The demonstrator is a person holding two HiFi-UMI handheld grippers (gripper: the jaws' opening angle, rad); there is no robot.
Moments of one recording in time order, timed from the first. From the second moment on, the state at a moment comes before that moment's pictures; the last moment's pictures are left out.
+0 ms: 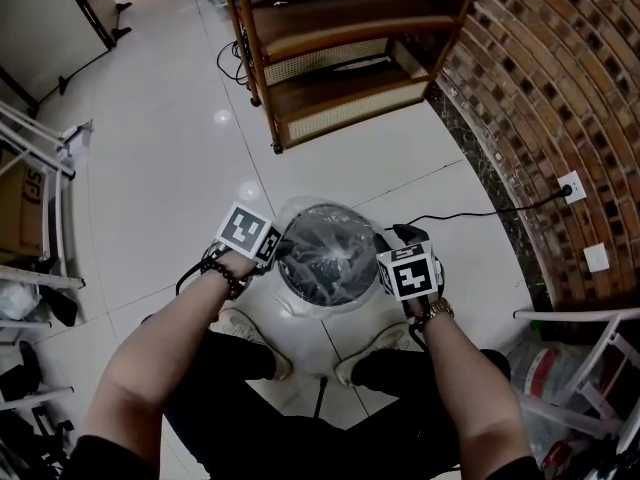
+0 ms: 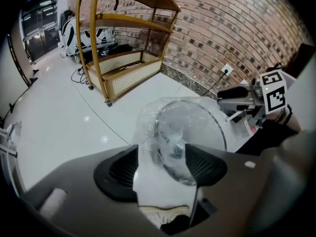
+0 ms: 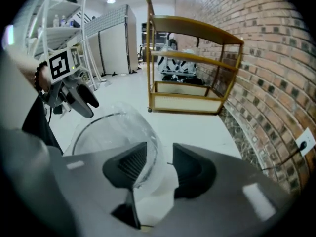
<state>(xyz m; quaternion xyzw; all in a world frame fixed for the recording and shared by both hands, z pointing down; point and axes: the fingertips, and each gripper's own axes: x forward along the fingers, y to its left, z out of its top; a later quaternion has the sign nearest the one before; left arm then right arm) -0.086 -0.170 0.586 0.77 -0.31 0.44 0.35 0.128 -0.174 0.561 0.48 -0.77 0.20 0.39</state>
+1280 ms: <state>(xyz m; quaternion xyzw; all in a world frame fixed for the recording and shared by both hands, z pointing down) -0.078 -0.142 0.596 0.77 -0.31 0.40 0.39 0.150 -0.130 0.586 0.50 -0.72 0.38 0.30</state>
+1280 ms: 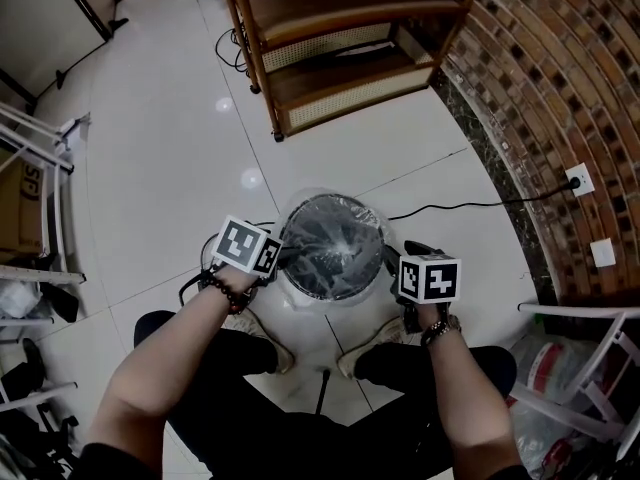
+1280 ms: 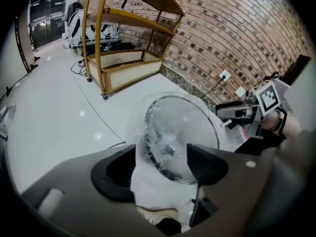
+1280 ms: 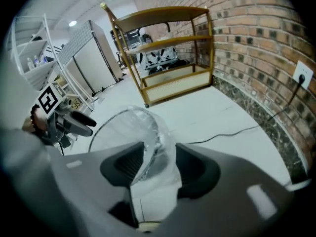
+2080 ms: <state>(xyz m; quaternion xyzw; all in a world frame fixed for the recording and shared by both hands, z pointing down) -0.063 -0.104 0.631 0.75 -0.29 0.41 0.43 0.105 -0.087 0.641 0.48 -0.68 0.49 0.26</state>
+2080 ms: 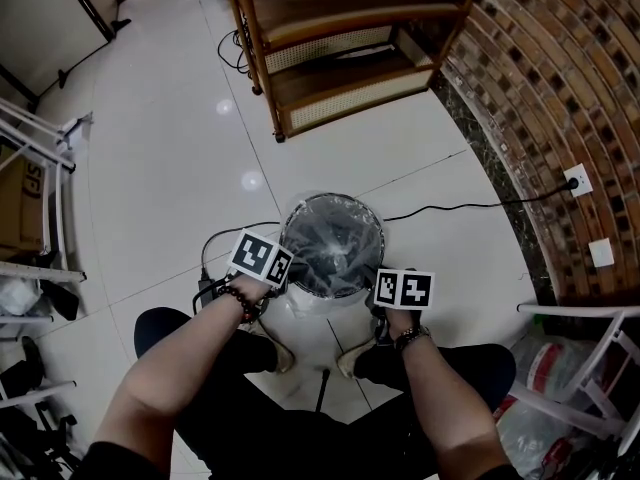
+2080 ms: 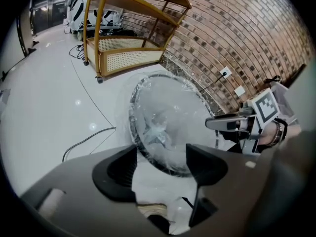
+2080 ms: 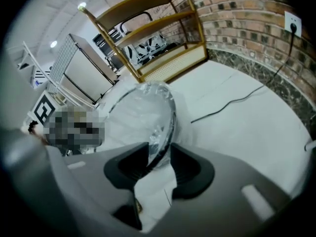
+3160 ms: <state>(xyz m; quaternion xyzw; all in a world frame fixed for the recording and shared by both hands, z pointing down) -0.023 -0.153 0.528 0.86 -0.21 0.46 0.07 -0.002 -0.153 0.620 0.32 -0.79 0.22 0.47</state>
